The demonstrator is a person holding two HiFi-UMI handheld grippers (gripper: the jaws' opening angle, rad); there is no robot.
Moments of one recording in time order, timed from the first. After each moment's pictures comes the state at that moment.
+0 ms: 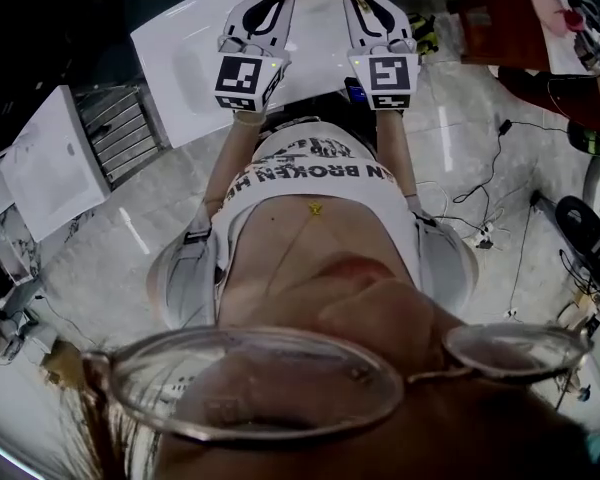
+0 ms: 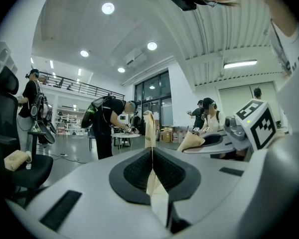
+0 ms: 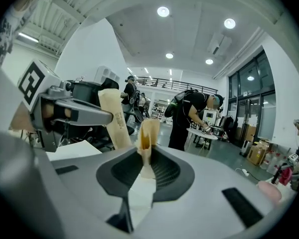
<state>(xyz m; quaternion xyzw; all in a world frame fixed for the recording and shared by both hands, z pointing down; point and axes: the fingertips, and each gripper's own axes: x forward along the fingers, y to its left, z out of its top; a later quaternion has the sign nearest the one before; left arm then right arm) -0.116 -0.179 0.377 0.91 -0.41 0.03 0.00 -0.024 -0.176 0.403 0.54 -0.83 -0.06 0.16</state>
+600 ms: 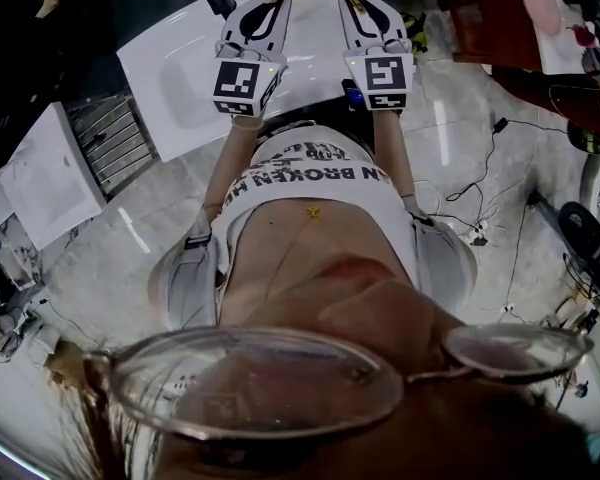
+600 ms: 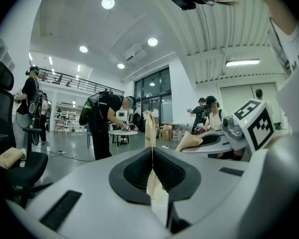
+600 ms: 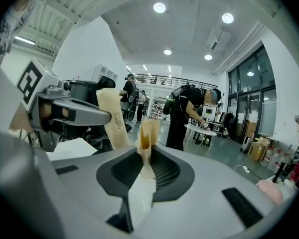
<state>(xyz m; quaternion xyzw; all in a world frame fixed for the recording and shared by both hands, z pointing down) -0.064 -0.220 0.393 0.91 -0.41 0.05 0.02 0.028 -0.220 0.422 0.53 -0.83 -0.02 0.17</state>
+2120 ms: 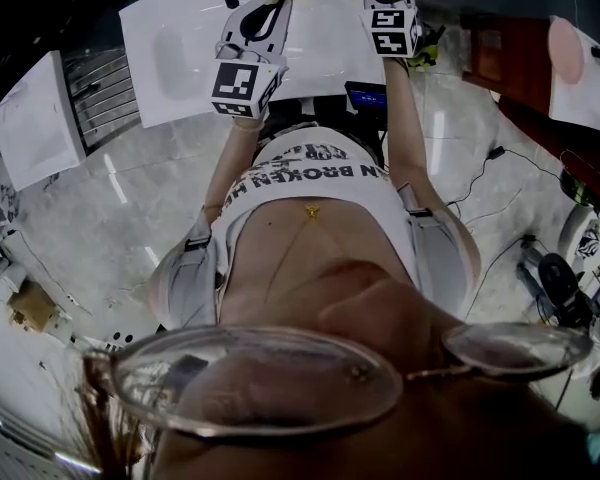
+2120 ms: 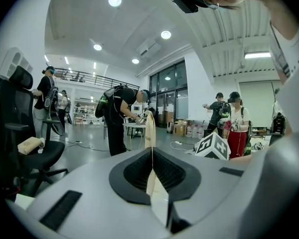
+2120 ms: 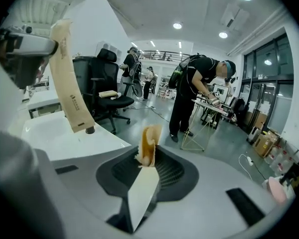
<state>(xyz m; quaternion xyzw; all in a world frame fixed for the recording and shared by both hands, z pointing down) -0.067 -0.214 0.416 0.87 -0.49 0.07 0.07 0.077 -0.312 0.556 0.48 -0.82 0.04 0.31</state>
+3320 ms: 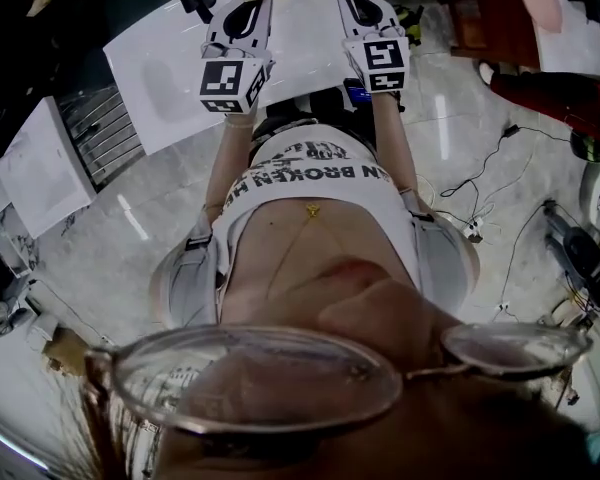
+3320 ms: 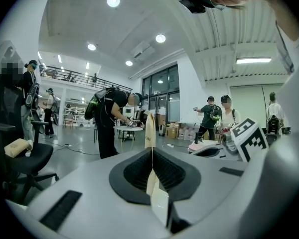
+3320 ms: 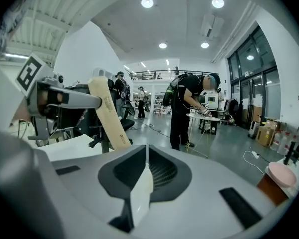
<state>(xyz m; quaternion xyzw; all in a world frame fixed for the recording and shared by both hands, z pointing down) -0.033 -0.224 0.414 0.89 -0.45 0.06 0.05 0.086 -0.233 0.485 0.50 -0.85 0.05 0.16</state>
